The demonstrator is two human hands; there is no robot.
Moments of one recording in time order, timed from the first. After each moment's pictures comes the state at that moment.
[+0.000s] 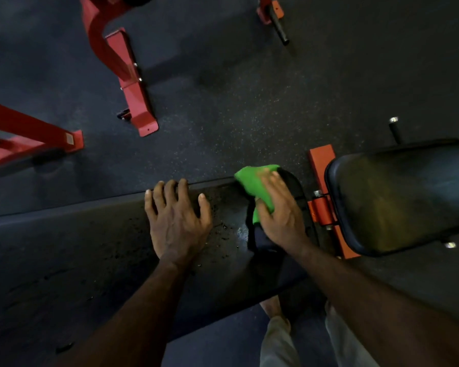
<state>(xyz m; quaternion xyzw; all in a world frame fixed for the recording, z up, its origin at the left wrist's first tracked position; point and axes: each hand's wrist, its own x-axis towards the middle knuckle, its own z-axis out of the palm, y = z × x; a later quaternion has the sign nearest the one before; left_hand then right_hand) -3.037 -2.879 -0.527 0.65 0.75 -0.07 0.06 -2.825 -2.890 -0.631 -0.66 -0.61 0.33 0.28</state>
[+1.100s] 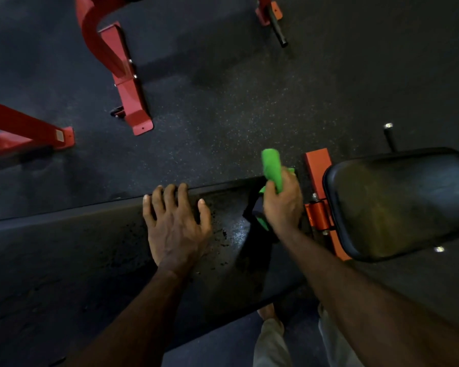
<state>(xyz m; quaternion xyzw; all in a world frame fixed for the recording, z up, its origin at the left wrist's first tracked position) -3.038 -2.878 -0.527 0.65 0.76 -0.08 0.07 -2.847 -2.851 -0.617 -0.81 -0.41 0.34 0.25</state>
